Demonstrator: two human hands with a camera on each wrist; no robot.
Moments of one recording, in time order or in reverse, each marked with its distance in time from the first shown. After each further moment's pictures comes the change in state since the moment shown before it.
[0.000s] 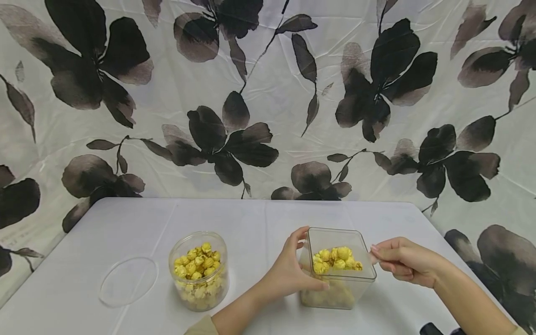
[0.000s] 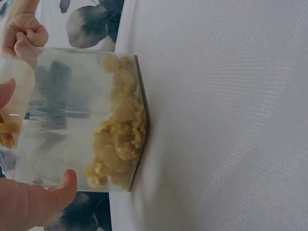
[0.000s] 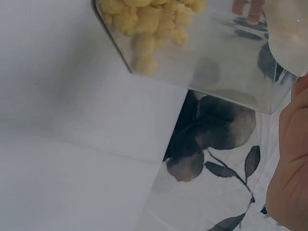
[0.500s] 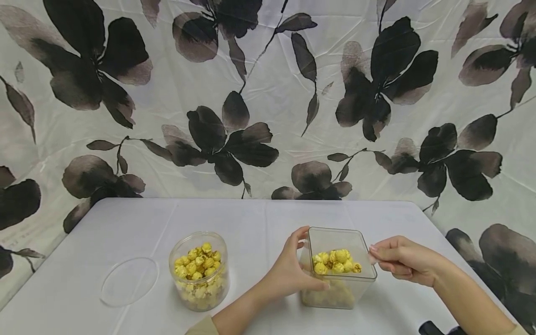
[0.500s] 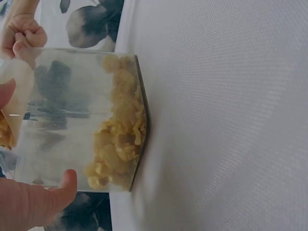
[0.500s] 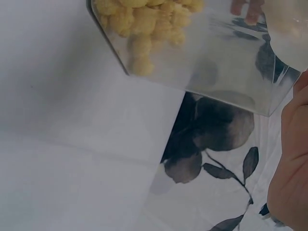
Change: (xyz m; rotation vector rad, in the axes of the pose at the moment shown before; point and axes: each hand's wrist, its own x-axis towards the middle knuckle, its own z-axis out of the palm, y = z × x) left_hand 0.002 -0.001 0.000 -0.006 0.005 -0.014; right_hand 0.002 -0.001 0.001 -0.009 -0.024 -0.015
